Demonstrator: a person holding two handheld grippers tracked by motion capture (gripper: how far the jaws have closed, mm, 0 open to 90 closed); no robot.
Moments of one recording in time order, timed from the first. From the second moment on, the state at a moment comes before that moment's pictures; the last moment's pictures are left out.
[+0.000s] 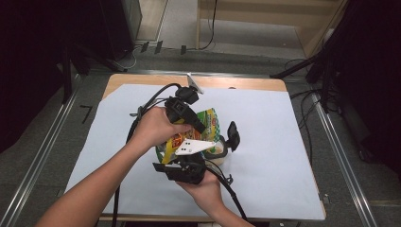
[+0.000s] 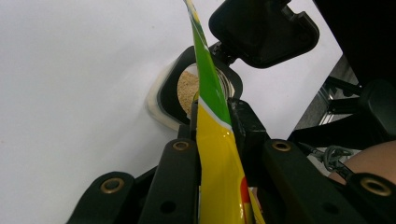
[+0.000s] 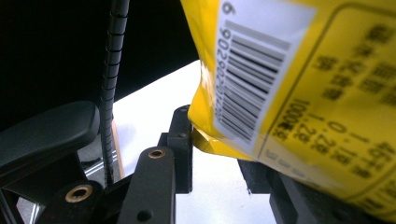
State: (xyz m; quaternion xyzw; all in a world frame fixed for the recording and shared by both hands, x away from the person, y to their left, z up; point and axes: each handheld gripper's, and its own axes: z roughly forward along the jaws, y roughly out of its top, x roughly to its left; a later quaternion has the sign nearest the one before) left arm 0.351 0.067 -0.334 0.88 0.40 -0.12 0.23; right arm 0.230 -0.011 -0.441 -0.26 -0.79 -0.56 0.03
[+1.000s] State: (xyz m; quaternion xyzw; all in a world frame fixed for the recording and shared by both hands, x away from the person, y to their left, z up) left arm 0.349 0.061 -0.331 0.89 0.39 -0.12 0.22; right arm 0.230 -0.011 -0.440 -0.26 -0.78 -0.56 0.03
